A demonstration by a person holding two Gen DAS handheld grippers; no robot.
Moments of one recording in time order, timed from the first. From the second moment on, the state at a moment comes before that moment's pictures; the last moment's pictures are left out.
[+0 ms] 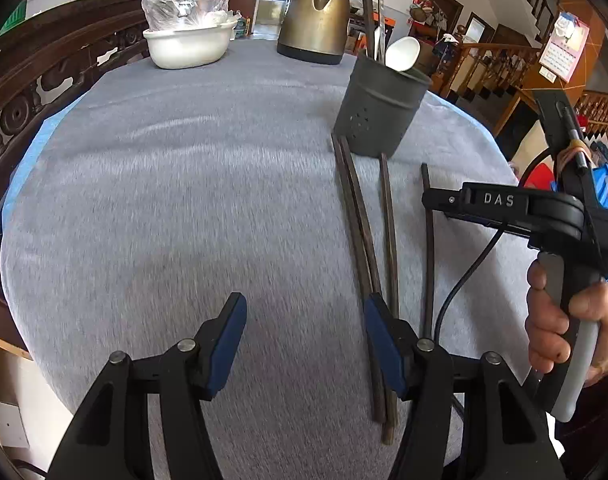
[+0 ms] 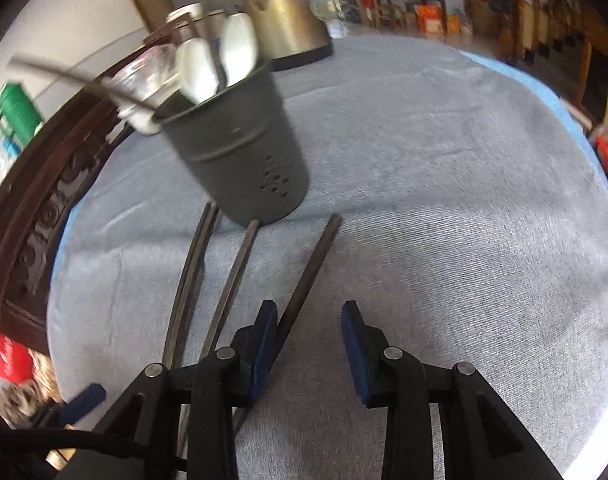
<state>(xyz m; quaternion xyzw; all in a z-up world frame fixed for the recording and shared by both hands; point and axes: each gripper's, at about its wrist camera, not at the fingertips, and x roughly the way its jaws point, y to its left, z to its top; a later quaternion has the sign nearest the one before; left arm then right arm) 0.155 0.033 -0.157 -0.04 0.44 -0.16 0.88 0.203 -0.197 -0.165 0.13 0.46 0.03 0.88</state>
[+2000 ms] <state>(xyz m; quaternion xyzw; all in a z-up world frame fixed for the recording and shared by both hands) 0.260 -0.036 -0.145 0.00 0.49 -0.13 0.86 0.211 -0.226 -0.174 0.16 0.45 0.05 0.88</state>
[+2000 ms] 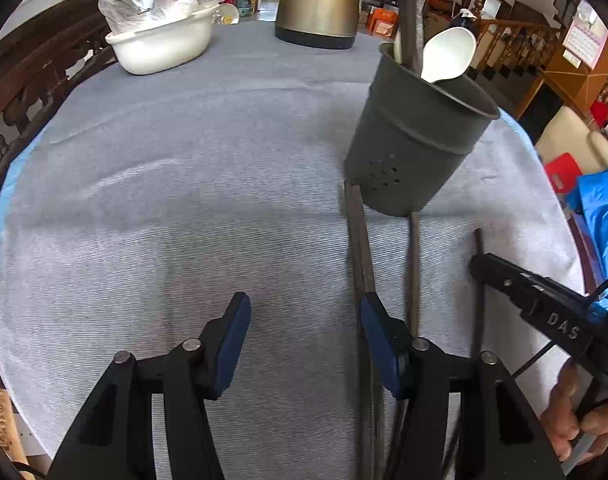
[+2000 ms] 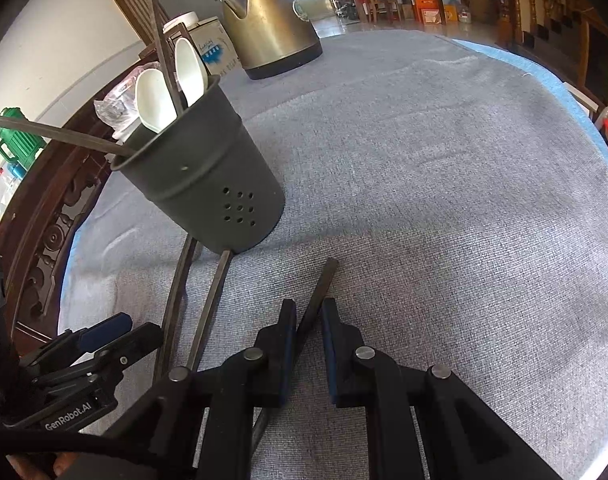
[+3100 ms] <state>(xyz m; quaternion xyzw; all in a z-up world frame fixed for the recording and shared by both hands) 0.223 0.007 -0.153 0.02 0.53 -0.20 0.82 0.222 -0.232 -0.167 0.16 0.51 0.06 0.84</state>
